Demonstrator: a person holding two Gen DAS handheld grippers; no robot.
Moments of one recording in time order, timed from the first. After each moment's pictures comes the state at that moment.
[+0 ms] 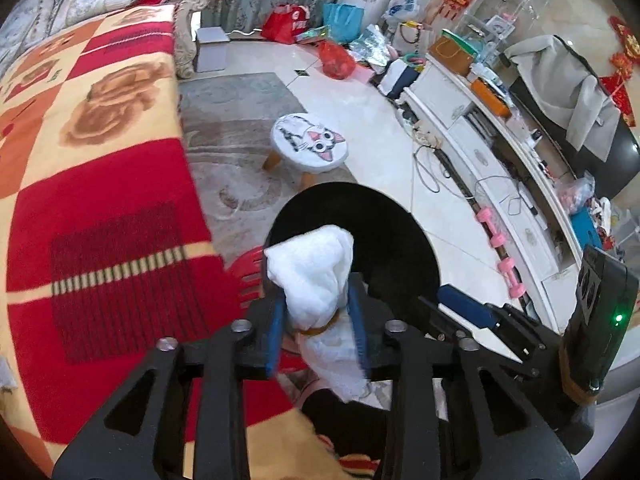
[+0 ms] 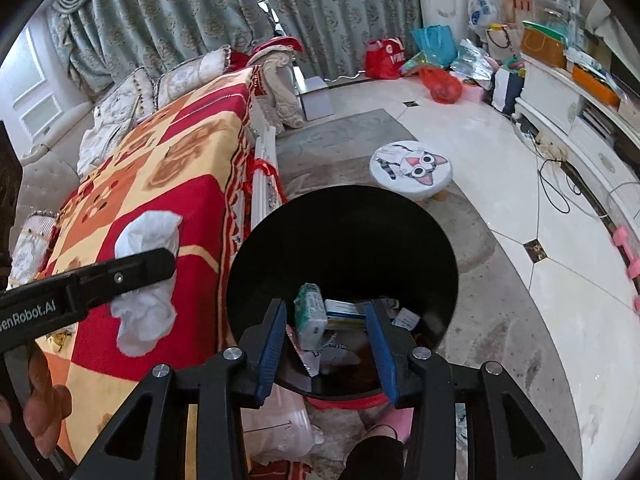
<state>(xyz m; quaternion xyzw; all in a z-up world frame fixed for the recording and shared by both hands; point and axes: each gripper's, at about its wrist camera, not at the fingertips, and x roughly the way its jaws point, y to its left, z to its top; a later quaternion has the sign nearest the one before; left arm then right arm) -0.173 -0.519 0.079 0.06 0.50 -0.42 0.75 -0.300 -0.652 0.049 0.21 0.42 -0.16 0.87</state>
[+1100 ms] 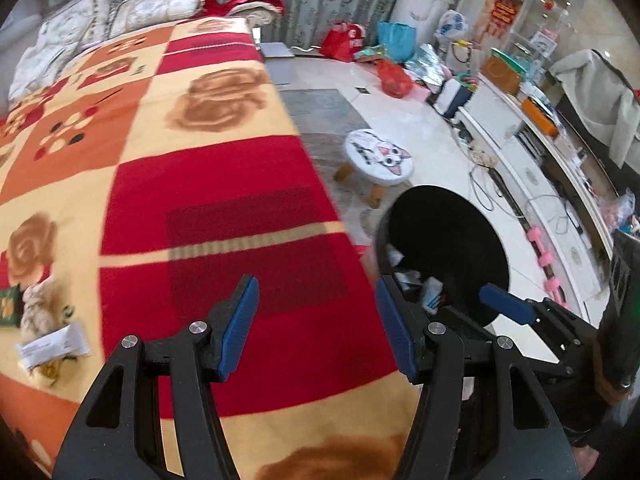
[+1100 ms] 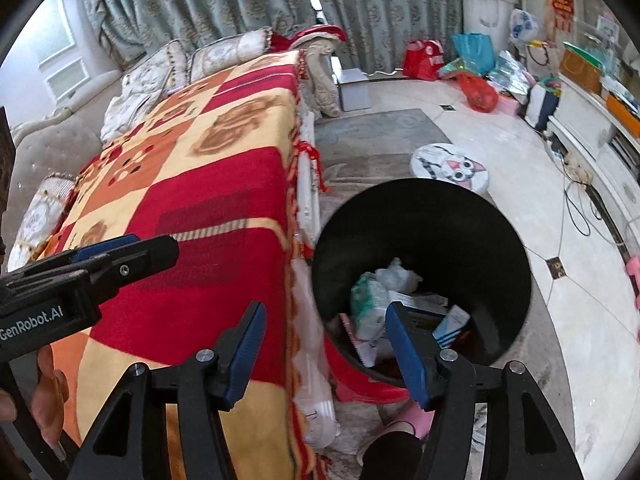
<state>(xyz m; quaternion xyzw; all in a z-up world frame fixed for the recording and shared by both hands) -0.154 -0.420 0.079 0.08 0.48 -0.32 0.81 -0.266 -0.577 0.055 0.17 0.44 -0.10 0.87</state>
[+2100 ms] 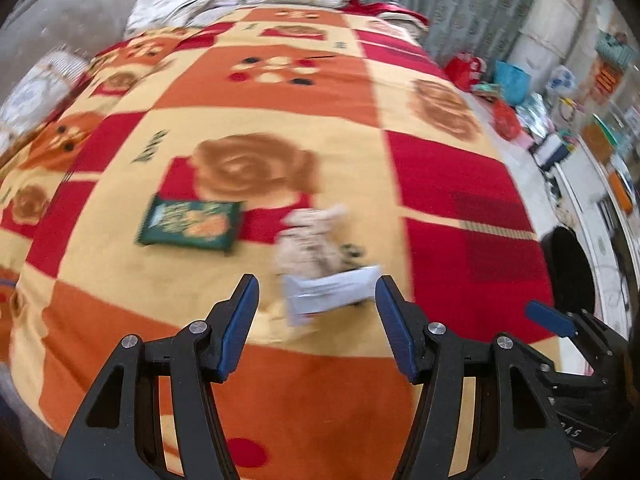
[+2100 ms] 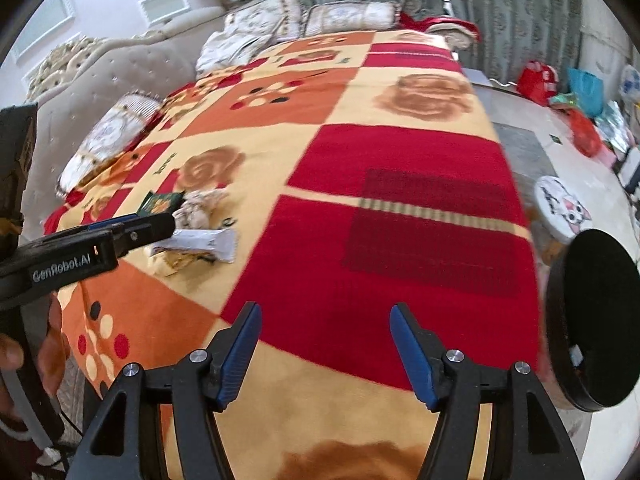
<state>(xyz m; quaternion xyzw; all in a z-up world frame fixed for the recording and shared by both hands) -0.101 -0.188 0.072 0.02 0.50 -0.15 0.85 -0.192 -0.401 0.053 0.10 0.48 0.07 0.87</state>
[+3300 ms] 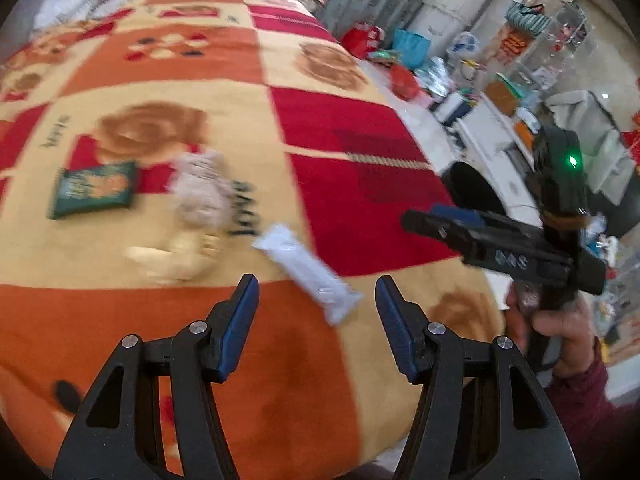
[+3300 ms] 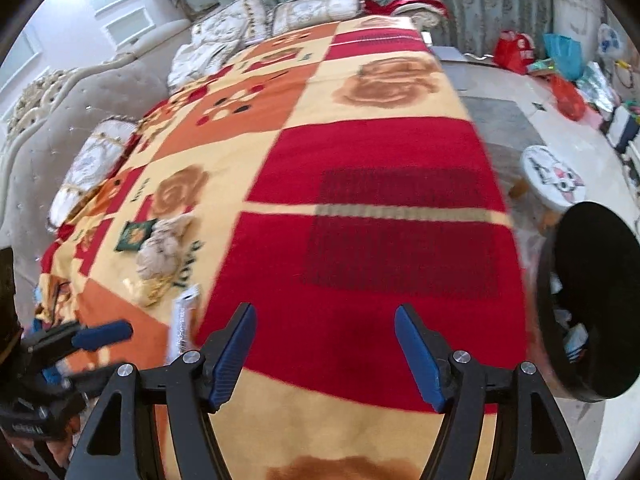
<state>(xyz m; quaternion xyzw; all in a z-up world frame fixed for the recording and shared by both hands) -0.145 -0.193 0.075 0.01 0.51 -0.33 0.79 -0.180 -0.425 0.048 0.16 0.49 0.05 0.86</state>
